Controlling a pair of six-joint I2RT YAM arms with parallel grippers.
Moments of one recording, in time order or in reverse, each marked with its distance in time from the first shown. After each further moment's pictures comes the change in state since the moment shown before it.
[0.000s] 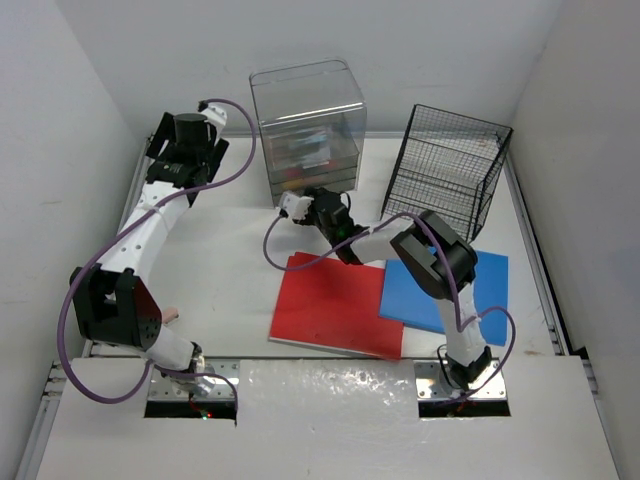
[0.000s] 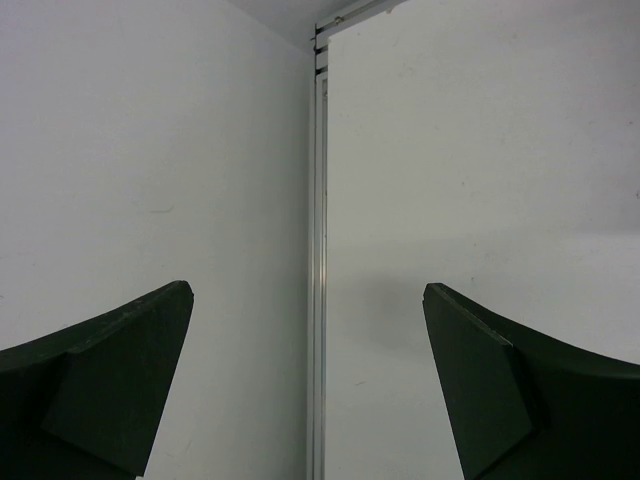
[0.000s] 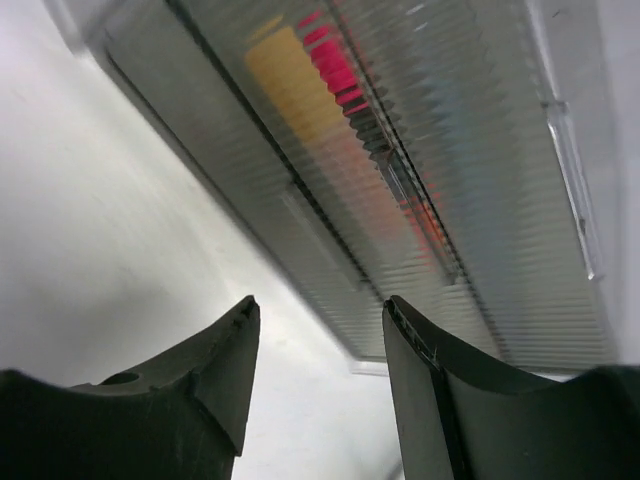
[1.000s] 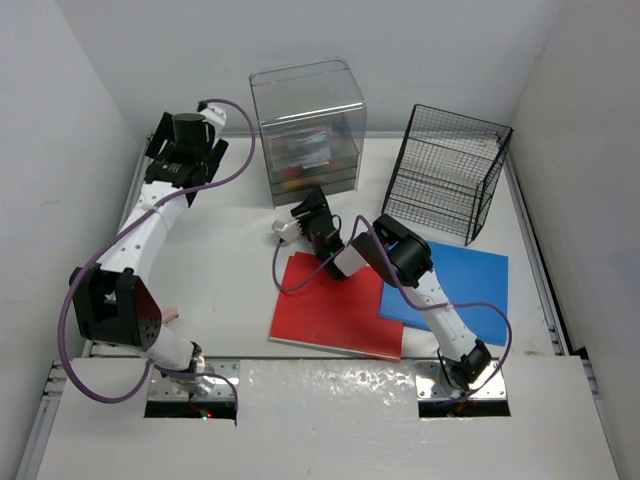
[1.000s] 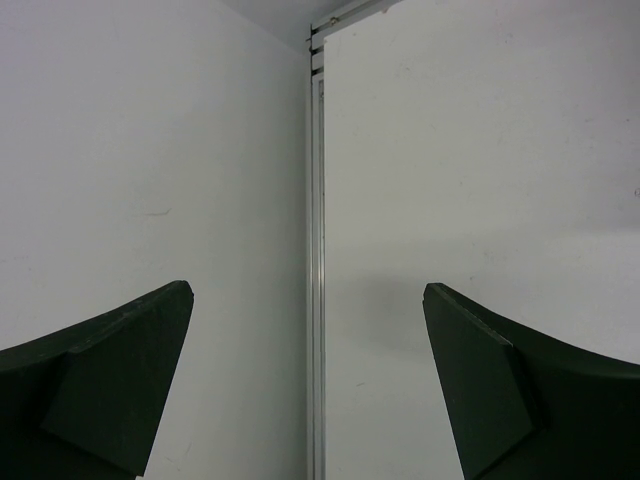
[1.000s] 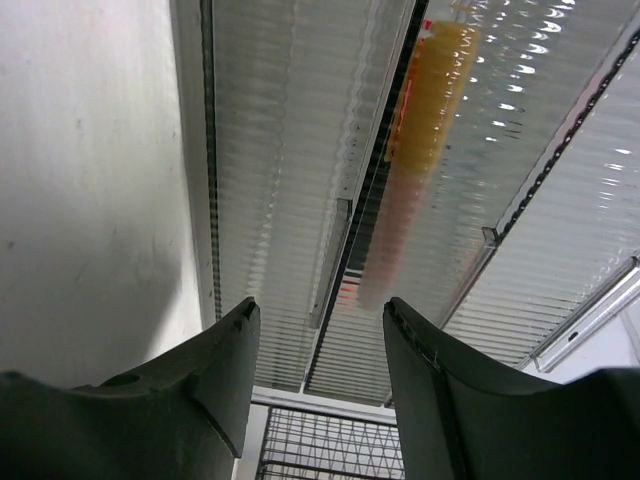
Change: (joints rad) left arm 0.010 0.000 -0.001 -0.003 0.018 0.008; right arm 0.029 0.385 0.116 0.491 0.213 -0.888
